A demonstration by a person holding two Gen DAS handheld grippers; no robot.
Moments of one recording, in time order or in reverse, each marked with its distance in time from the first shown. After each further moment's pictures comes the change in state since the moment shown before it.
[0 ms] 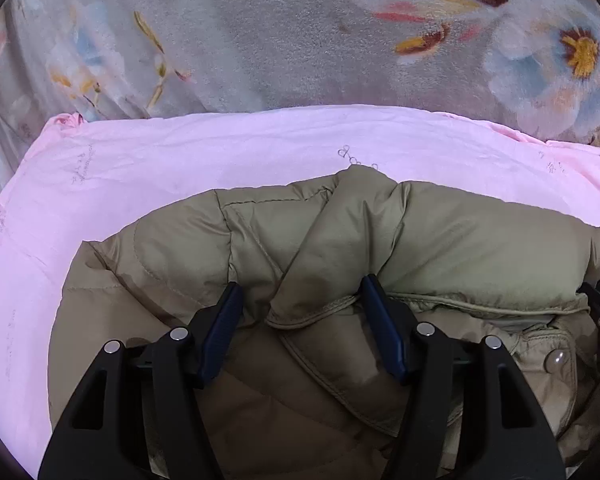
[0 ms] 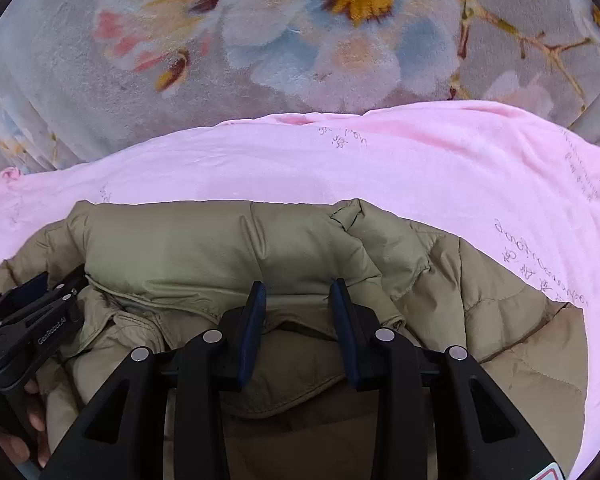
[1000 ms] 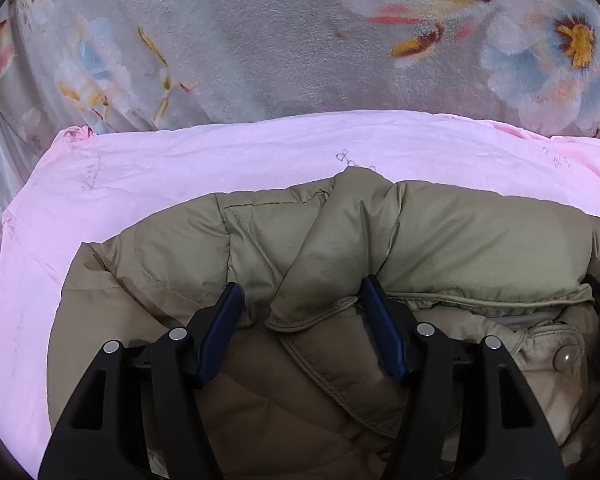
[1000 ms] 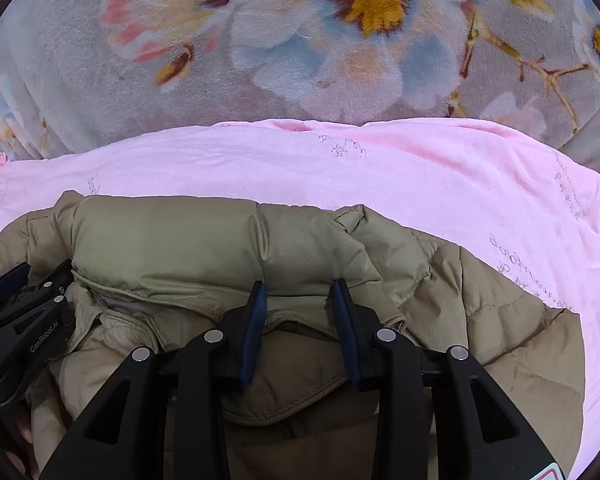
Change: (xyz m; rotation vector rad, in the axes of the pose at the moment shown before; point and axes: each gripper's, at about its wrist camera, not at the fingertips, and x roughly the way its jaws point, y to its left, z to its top) left arm -0.003 -0.006 -0.004 0.024 -0.030 0.043; right arm 0.002 0.011 -0.002 -0.045 -0.036 -0.070
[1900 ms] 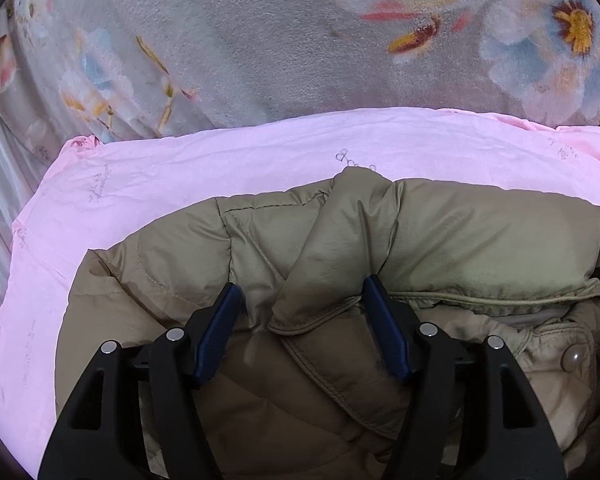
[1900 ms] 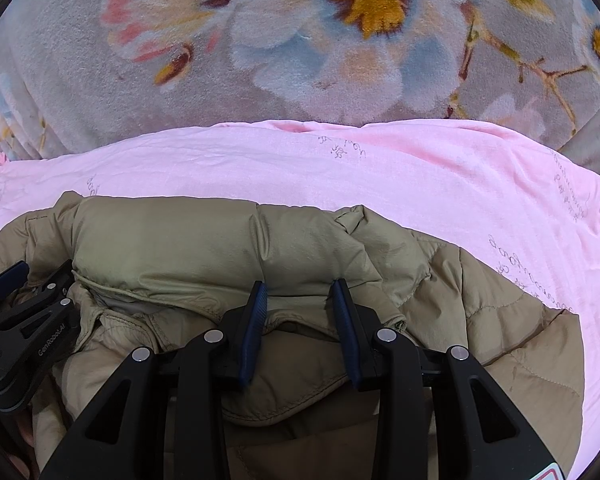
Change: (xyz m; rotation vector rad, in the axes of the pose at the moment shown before) left arm 0.000 -0.008 0.000 0.030 -0.003 0.049; right arm 0.001 0.000 0.005 0.003 -0.006 0.003
